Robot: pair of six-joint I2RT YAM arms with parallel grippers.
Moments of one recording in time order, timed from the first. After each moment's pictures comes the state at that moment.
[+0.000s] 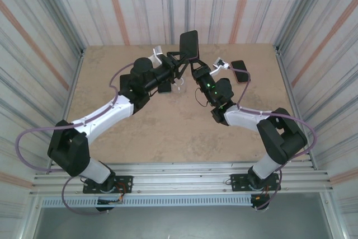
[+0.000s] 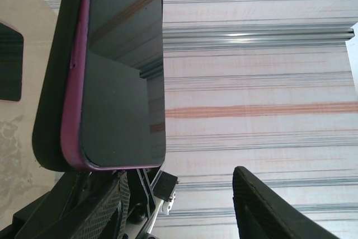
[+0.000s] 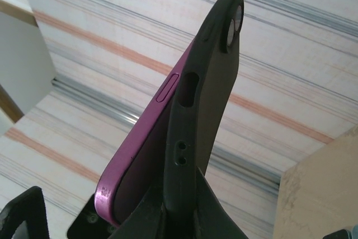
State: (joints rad) left arm -0.63 1.50 1.15 0.41 0.25 -1.54; right arm 0.63 1.60 0.81 1.12 0.14 1.22
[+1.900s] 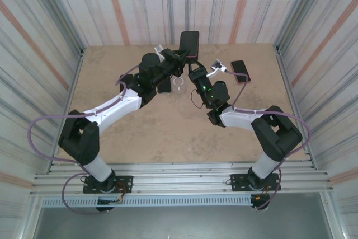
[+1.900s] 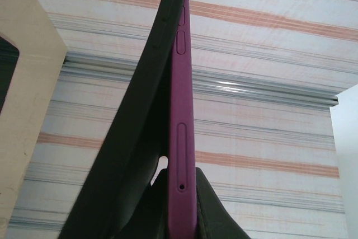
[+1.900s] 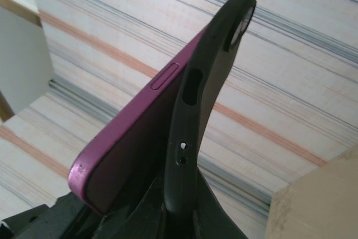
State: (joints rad) left arm -0.63 1.63 1.25 0.44 0.11 -1.71; right arm 0.68 1.65 0.82 1.19 0.25 1.11
